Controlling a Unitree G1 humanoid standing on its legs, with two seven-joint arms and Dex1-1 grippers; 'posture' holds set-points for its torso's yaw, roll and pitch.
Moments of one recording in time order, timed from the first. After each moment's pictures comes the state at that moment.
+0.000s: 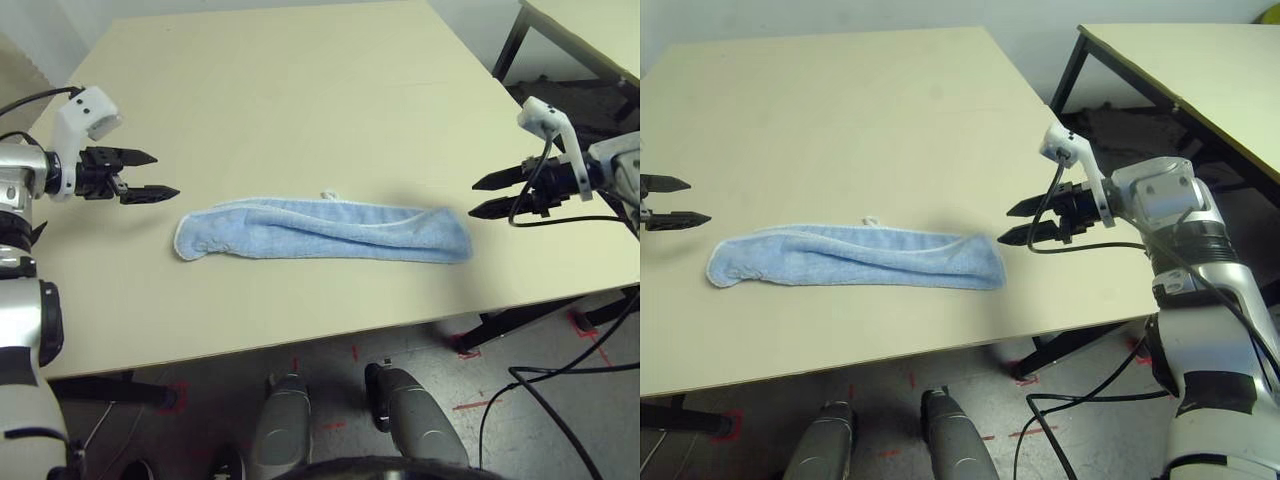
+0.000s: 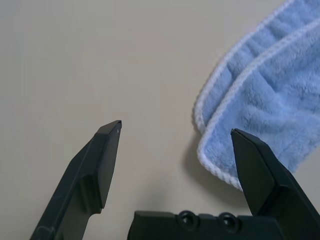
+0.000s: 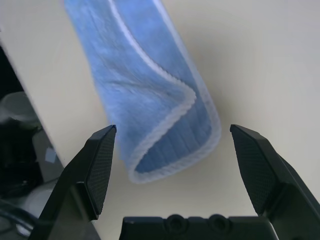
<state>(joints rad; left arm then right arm) -0.96 1.02 -0.08 1.09 -0.01 -0.01 -1.36 -0.99 -0.84 0.32 0.71 0.18 0.53 1.54</state>
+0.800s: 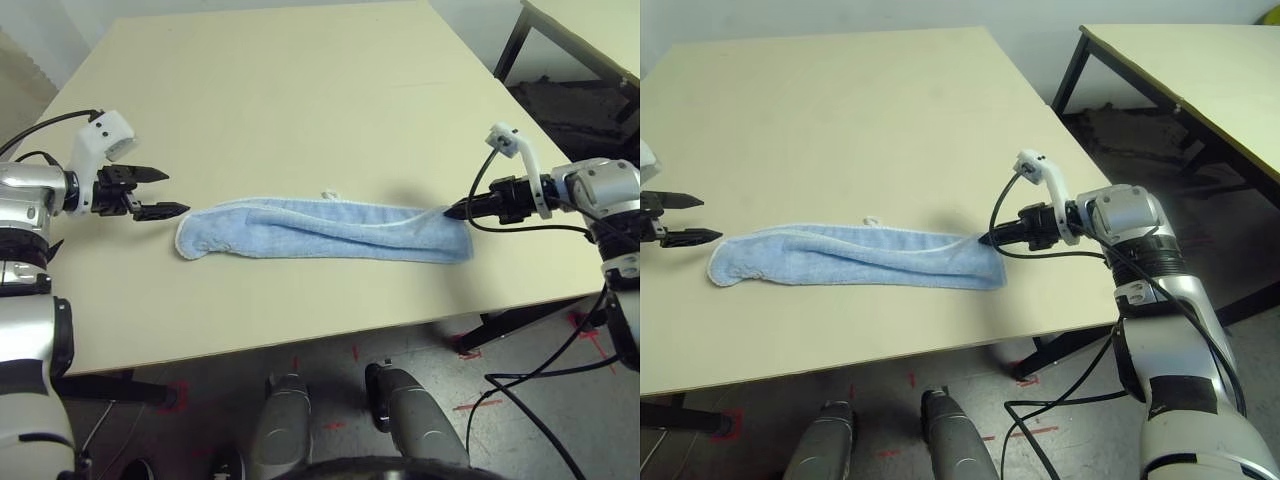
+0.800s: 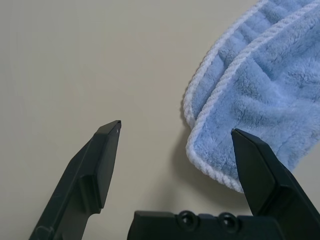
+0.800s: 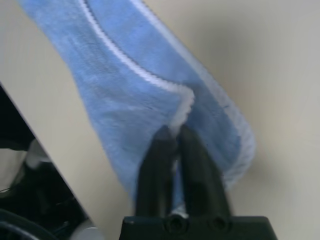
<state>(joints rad) -0.91 0.99 -0.05 1.05 -0.01 -0.04 -1.34 -0.95 -0.75 0.27 0.62 0.19 0.88 1.44</state>
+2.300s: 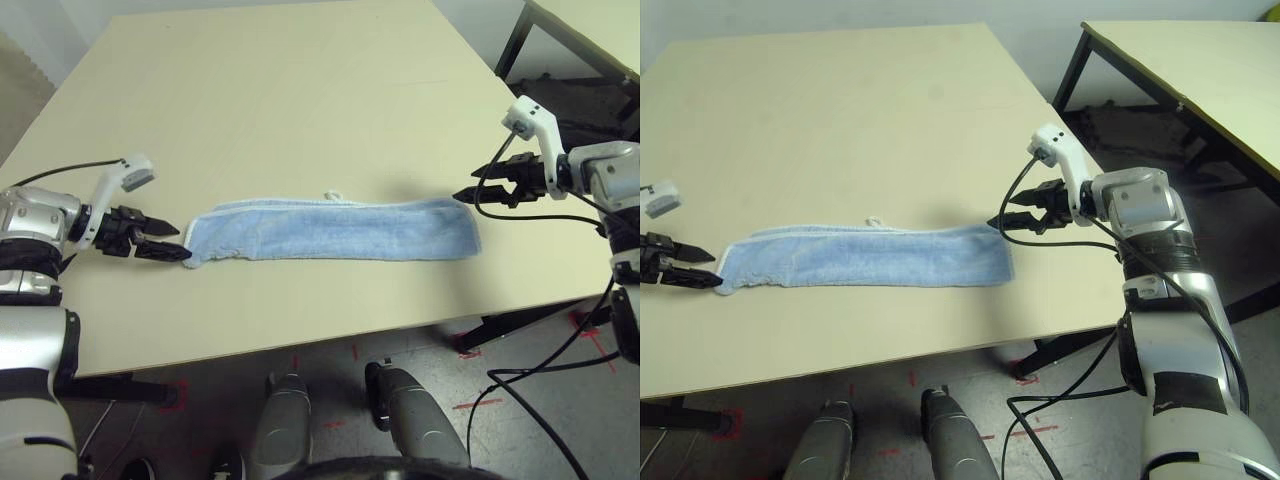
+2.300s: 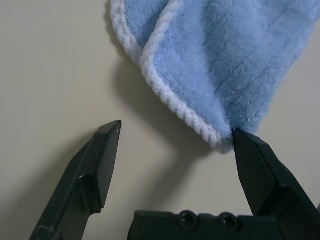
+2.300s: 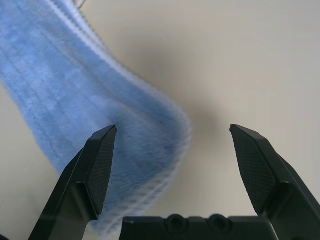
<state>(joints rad) -0.83 0.98 -0.15 1.01 0.06 0.30 -1.55 -0.89 -0.76 0.15 0.56 0.08 0.63 1.30</state>
